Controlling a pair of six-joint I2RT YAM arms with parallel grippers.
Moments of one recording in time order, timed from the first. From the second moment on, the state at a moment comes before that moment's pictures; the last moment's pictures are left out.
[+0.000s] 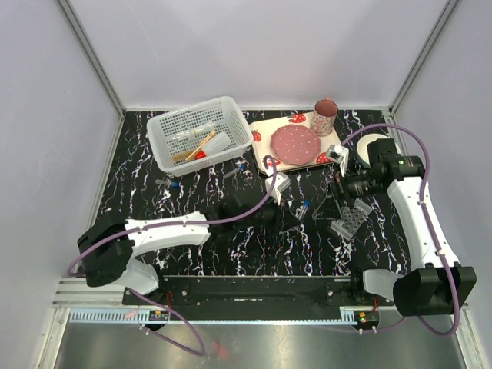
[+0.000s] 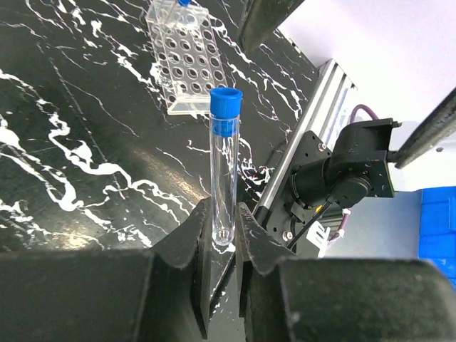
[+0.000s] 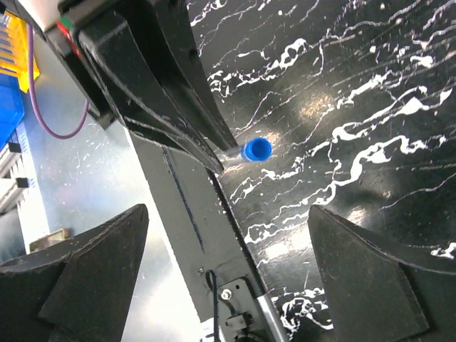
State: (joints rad) left arm -1.09 1.42 0.87 0.24 0.16 -0.56; right arm 0.04 1.21 1.22 -1.31 -1.00 -0.67
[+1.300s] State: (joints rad) left arm -1.09 1.11 0.75 0.09 -0.10 -0.48; right arm -0.04 1.15 1.13 -0.99 -0.72 -0.36
